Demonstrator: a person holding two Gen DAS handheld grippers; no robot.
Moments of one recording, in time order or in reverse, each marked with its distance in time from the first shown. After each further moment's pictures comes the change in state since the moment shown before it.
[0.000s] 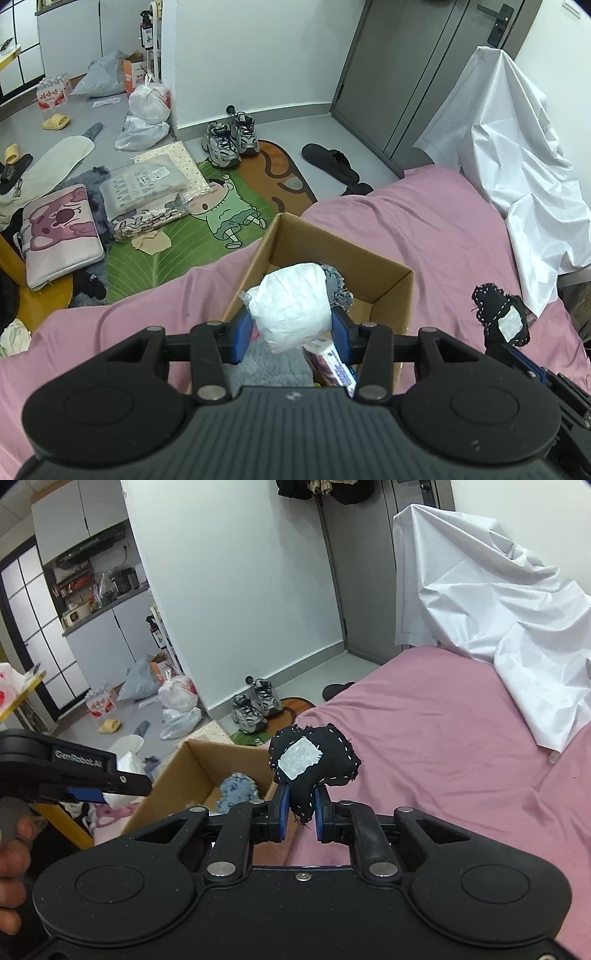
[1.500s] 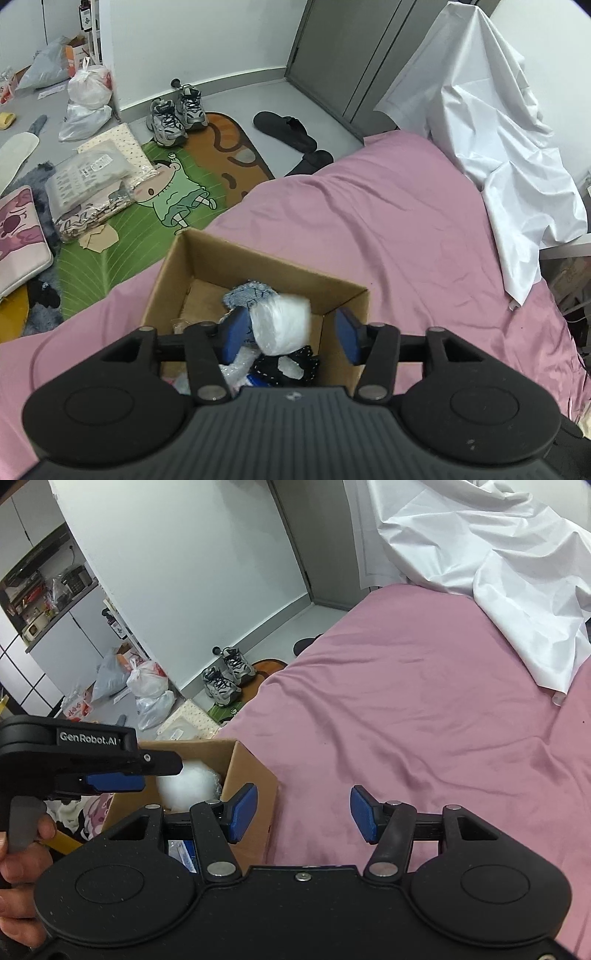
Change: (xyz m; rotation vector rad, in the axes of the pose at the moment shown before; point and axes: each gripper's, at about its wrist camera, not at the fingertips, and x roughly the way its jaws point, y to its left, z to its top) left arm 0.064 -0.045 0.035 0.075 0.122 -0.109; right arm 0.042 -0.027 0.002 0.174 0.165 -0.054
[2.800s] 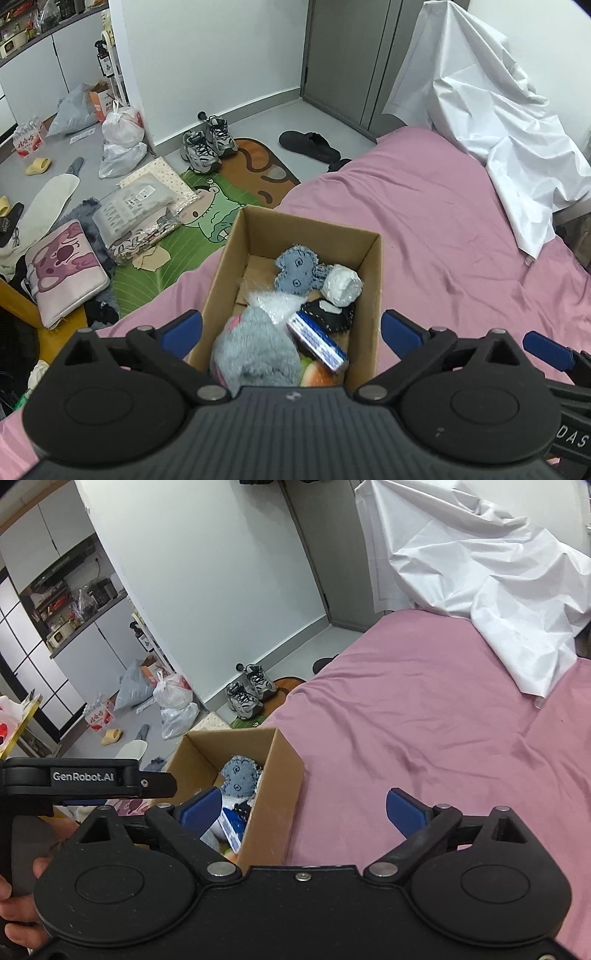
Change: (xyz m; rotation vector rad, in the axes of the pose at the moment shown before) left arm -0.076 -0.009 -0.054 0.123 -0.073 0.145; right arm -0.066 0.006 -0.023 -0.014 -0.070 0.049
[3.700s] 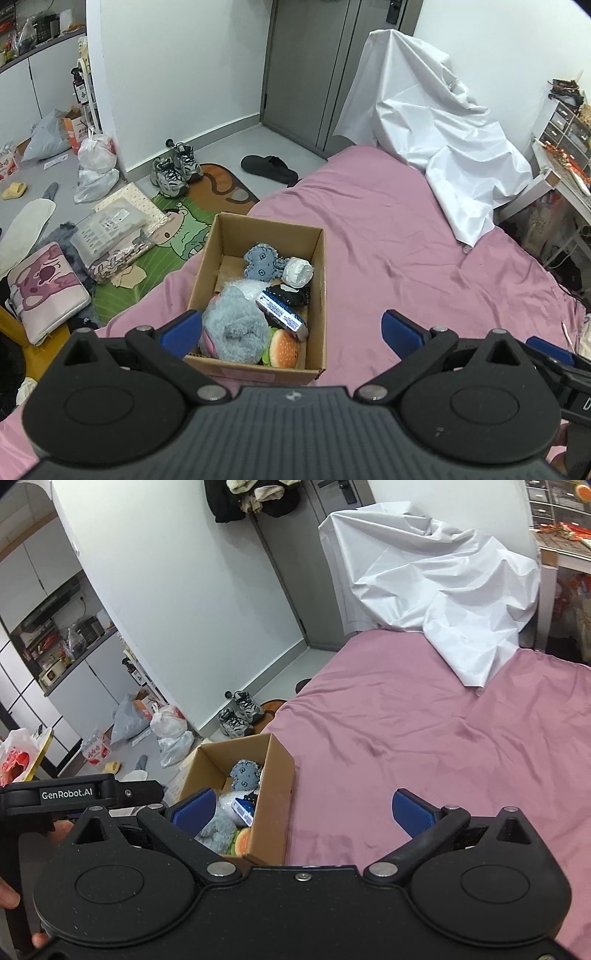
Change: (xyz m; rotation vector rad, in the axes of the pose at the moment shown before) left arm -0.084 0.002 -0.037 0.055 -0.089 -0.131; right arm -0.094 0.004 -0.026 0.097 -0.076 -0.053
